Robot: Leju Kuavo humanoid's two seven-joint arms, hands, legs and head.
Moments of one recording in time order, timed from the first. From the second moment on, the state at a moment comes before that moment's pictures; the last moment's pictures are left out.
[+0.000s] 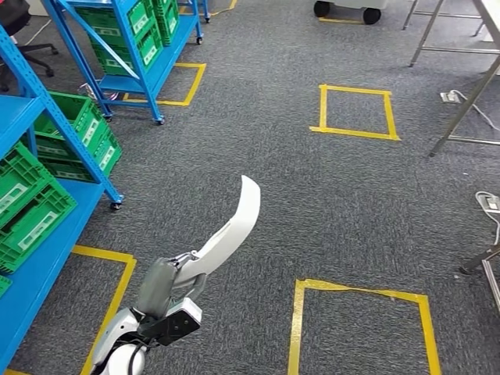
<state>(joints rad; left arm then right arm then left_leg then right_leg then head) 0.11 -0.08 -0.35 -1.54 -0.77 0.21 -0.42 0.06 0.35 -1.21 -0.79 0.61 0.21 -0.70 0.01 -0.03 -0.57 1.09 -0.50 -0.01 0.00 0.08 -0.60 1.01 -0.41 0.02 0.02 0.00</state>
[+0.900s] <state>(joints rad) 0.09 -0.09 -0.35 -1.50 -0.79 0.20 -0.40 0.07 0.36 -1.20 -0.78 0.55 0.18 -0.70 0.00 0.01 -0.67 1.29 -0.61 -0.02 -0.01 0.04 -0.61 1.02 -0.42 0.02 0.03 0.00</state>
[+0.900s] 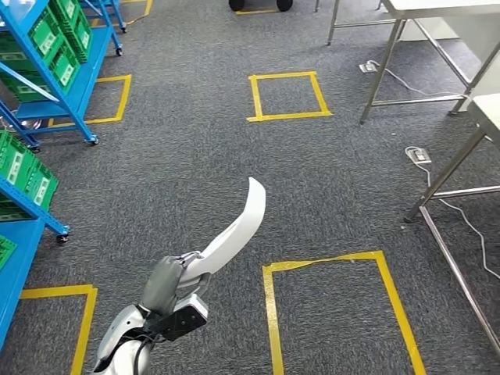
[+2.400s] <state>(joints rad) 0.06 -0.10 -0.35 -1.47 -0.77 0.16 -0.43 0.08 0.36 -1.18 -0.78 0.53 0.20 -0.70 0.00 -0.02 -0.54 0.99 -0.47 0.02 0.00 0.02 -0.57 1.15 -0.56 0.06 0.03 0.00</state>
